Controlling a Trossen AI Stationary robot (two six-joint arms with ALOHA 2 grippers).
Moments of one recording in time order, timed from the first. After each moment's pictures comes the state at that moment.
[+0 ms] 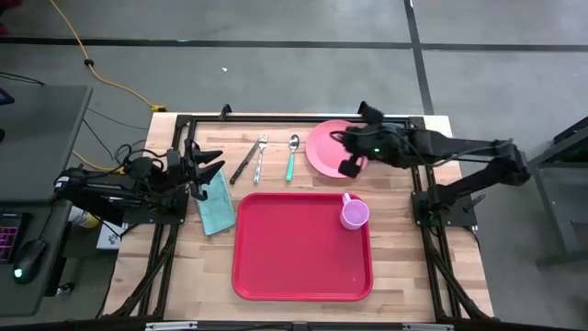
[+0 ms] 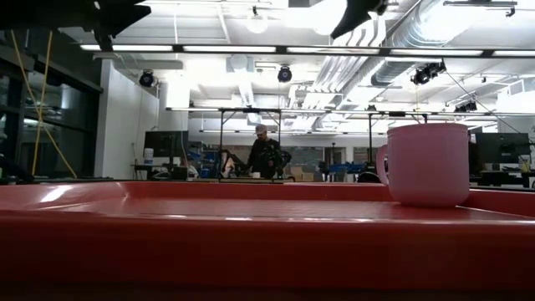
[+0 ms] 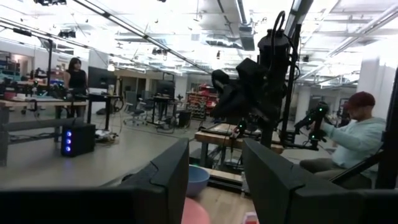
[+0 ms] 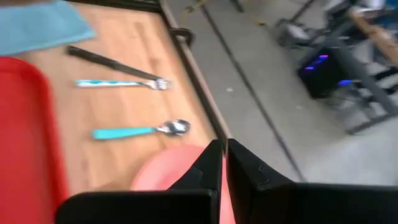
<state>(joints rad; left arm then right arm) -0.05 0.26 0.23 0.39 -0.37 0.00 -0.08 1.28 1.30 -0.67 0.54 -0.10</state>
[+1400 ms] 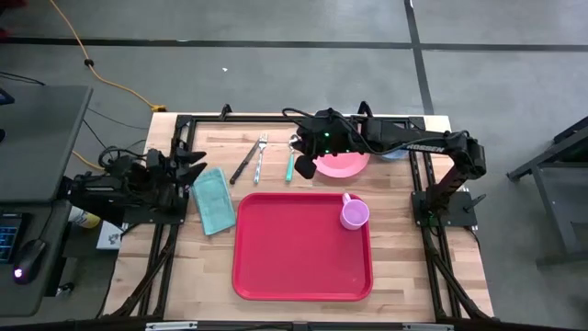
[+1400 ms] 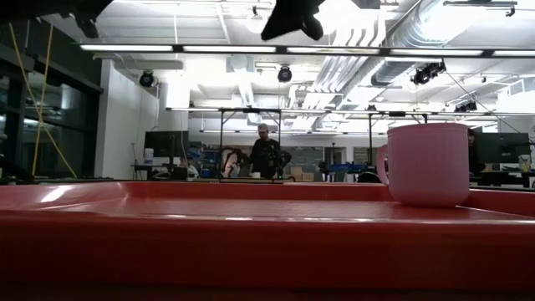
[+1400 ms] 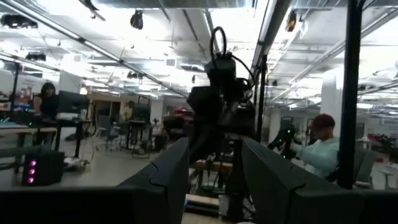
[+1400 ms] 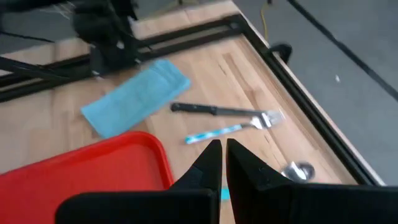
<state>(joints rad) -0.05 0.01 0.25 0.21 -0.27 0.02 -0.16 1.66 1.64 -0.60 0.13 0.18</state>
